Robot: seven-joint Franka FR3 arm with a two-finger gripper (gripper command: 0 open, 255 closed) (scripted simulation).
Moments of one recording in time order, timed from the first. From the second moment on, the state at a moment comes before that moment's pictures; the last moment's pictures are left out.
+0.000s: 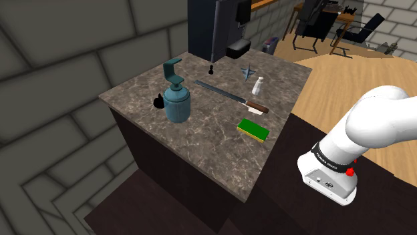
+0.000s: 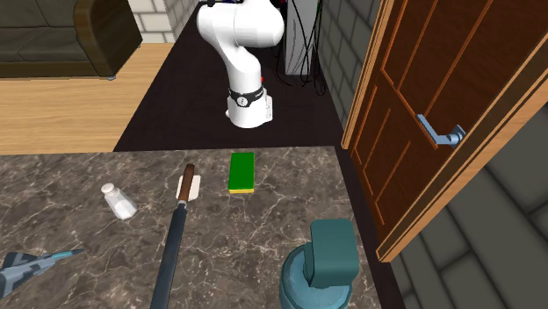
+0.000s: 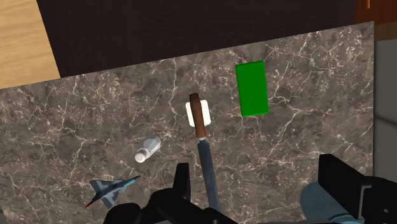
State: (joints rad) arm -0.02 -0.83 0.06 -2.29 -0.06 1.50 -0.09
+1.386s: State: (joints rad) arm 0.05 -0.43 0.27 -2.36 0.05 2.12 0.10
